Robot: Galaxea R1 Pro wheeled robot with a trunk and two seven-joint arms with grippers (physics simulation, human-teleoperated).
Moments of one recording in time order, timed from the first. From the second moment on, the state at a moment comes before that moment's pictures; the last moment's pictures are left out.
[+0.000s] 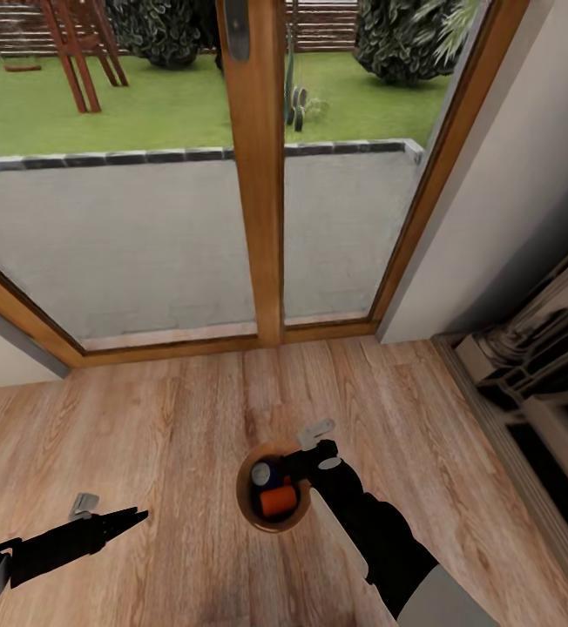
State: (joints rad) left arm -0.37 0.37 0.30 -0.73 0.16 0.38 -1.32; right arm -0.56 0.10 0.57 -1.12 -0.22 0.67 -0.29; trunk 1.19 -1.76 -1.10
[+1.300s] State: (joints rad) left arm -0.37 0.37 0.30 -0.73 0.16 0.38 -1.32; right arm -0.56 0.10 0.57 -1.12 -0.22 0.67 -0.29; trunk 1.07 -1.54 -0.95
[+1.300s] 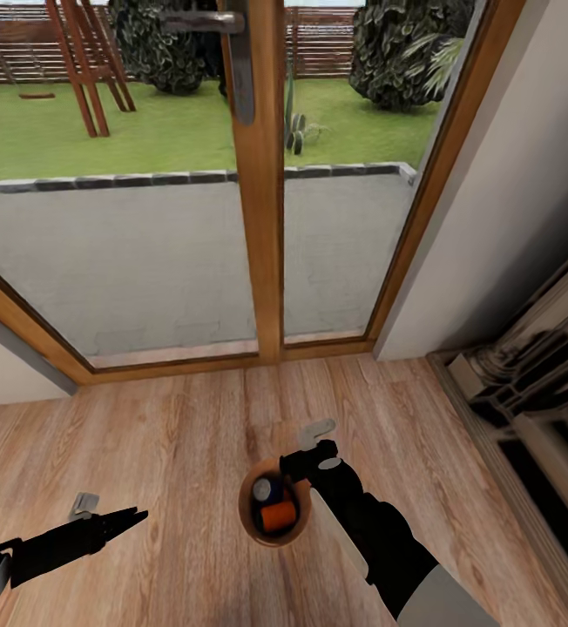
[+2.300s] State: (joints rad) left arm -0.37 0.37 0.30 -0.73 0.16 0.38 -1.32; right arm -0.56 0.10 0.57 -1.12 -0.22 0.67 -0.29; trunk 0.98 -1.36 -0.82
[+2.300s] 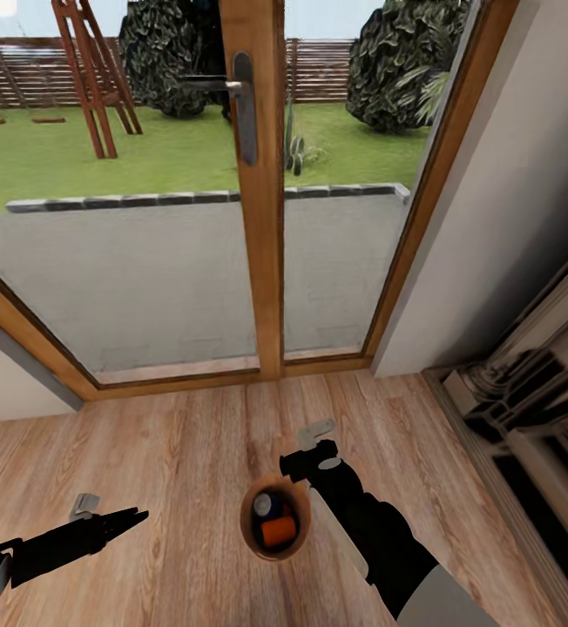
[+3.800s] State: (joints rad) left arm -0.37 0.37 0.30 -0.73 0.16 0.38 -1.32; right arm -0.56 0.10 0.57 -1.12 -0.22 0.67 -0.29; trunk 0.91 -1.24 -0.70
